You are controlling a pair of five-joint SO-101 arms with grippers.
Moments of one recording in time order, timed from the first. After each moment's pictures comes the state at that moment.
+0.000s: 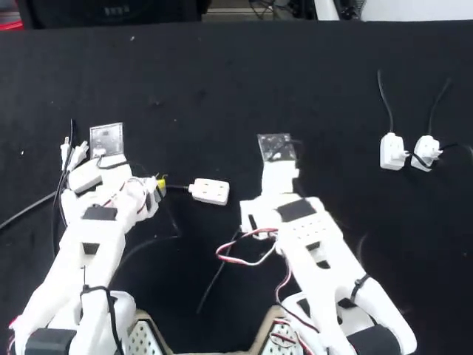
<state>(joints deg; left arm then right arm) -3.2 -34.6 69.8 23.3 8.9 -18.6 -32.6 66.0 45.1 -18.5</state>
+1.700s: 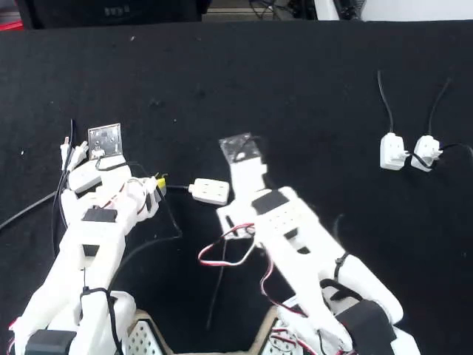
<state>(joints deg) -3.1 -35.1 70.6 22.4 9.8 -28.3 -22.9 57.8 49.4 -11.6</state>
